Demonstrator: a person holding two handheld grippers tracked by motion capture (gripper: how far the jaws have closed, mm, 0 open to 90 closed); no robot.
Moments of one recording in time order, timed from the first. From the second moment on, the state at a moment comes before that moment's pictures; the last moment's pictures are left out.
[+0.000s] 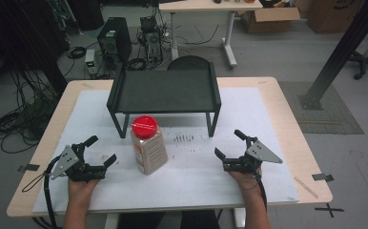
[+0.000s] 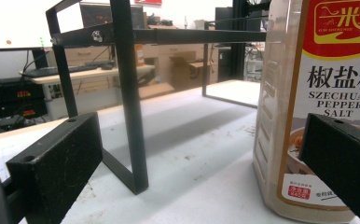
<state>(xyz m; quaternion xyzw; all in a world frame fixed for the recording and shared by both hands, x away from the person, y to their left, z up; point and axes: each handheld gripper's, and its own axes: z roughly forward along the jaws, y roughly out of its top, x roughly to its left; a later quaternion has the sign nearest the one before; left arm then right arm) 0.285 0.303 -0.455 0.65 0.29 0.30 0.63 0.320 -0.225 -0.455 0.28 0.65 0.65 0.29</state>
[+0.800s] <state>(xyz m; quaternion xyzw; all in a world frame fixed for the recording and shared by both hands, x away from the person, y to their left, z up) 0.285 0.303 -0.455 0.65 0.29 0.30 0.63 0.320 -0.224 -0.455 0.27 0.65 0.65 0.29</state>
